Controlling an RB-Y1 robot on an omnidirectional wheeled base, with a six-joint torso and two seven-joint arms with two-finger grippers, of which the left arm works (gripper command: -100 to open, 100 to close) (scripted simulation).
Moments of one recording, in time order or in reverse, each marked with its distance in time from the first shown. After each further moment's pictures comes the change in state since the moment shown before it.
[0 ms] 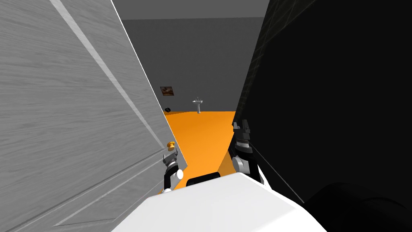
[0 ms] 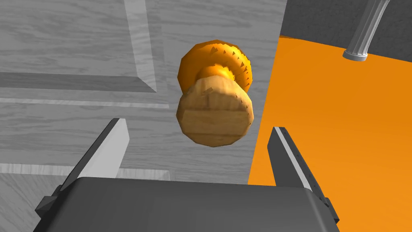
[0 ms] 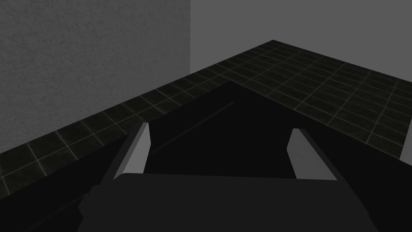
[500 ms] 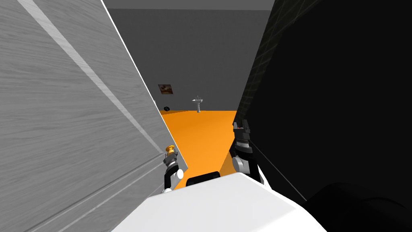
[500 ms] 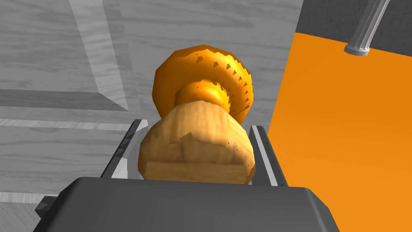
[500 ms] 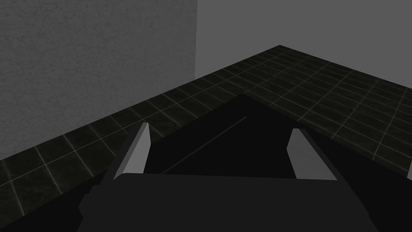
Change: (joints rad) arm 0.001 -0.005 0.003 -0.005 0.003 0.005 0.003
